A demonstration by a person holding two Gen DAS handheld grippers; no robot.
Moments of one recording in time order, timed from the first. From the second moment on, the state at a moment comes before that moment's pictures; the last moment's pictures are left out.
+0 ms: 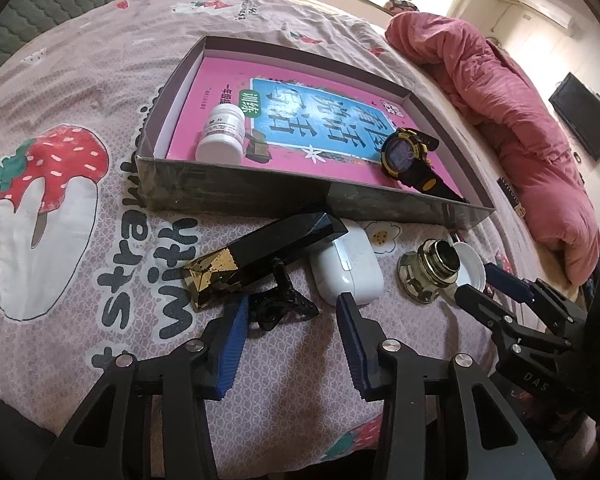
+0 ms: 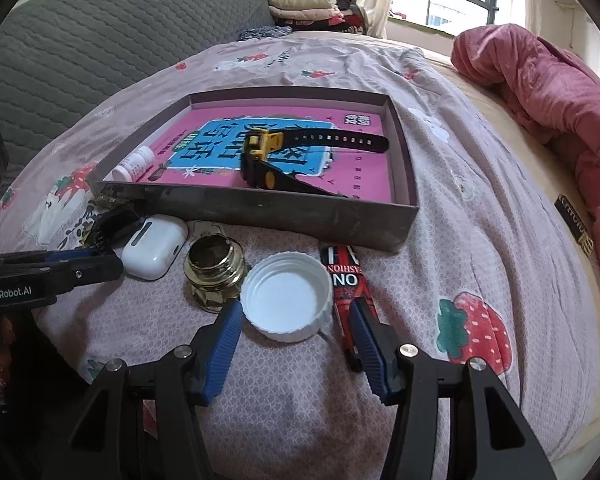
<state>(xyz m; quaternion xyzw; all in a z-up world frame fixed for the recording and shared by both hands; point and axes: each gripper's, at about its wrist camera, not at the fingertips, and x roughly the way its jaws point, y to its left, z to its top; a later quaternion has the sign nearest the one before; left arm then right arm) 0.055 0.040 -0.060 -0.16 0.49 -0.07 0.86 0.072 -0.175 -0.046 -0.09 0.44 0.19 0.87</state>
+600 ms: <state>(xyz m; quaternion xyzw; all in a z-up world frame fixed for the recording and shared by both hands) 0.052 0.045 -0.059 -0.17 0.48 -0.06 0.86 0.080 -0.156 -0.057 -0.13 0.43 0.20 0.87</state>
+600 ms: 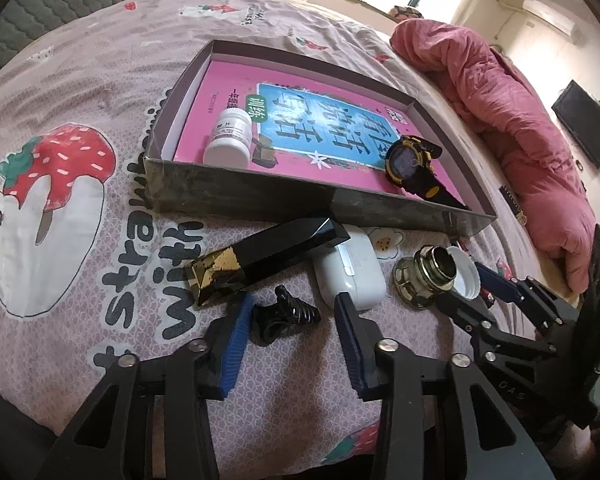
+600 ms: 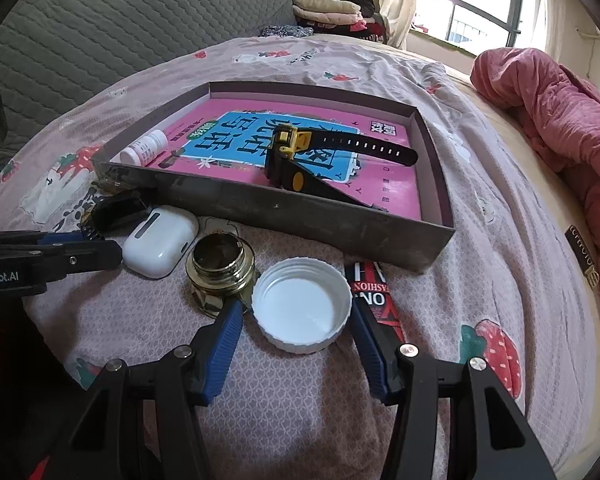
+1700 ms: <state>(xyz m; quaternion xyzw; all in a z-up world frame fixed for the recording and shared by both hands) 0.046 0.044 -0.043 -0.16 0.46 -0.07 0.87 0.073 -0.176 -0.028 -0.08 0.38 0.20 0.90</state>
